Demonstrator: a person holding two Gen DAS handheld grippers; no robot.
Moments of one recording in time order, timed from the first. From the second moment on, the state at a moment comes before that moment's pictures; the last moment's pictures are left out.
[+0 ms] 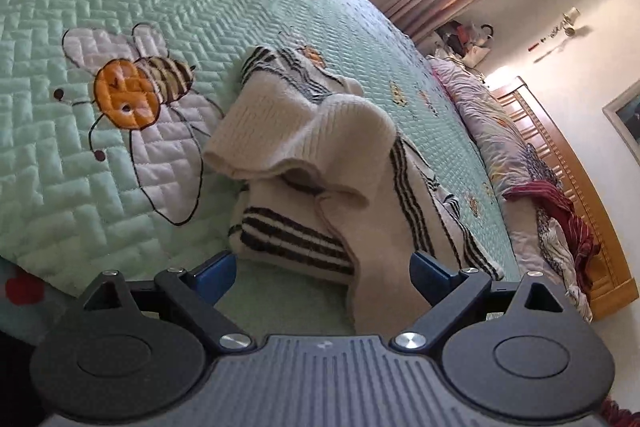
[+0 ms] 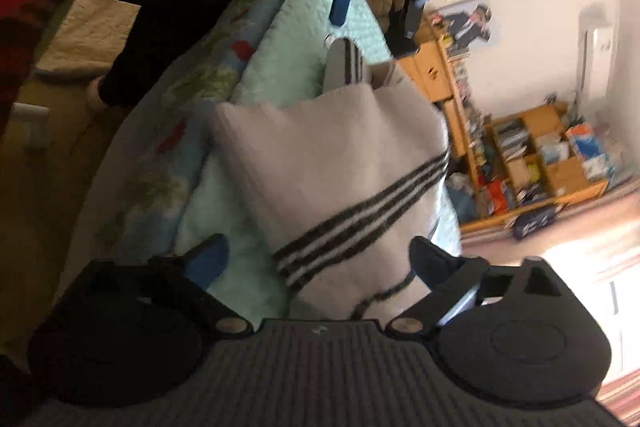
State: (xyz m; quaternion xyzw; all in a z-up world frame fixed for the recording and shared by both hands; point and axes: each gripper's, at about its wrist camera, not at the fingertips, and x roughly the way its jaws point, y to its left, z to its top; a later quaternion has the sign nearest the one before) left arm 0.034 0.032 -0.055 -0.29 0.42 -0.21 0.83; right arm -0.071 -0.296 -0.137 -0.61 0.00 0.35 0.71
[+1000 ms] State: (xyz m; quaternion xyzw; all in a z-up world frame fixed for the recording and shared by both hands) left arm 0.035 0.032 -0.057 -0.29 0.44 -0.19 0.83; right arm -0.009 -0.300 -0.037 -0.32 0.12 0.35 0.87
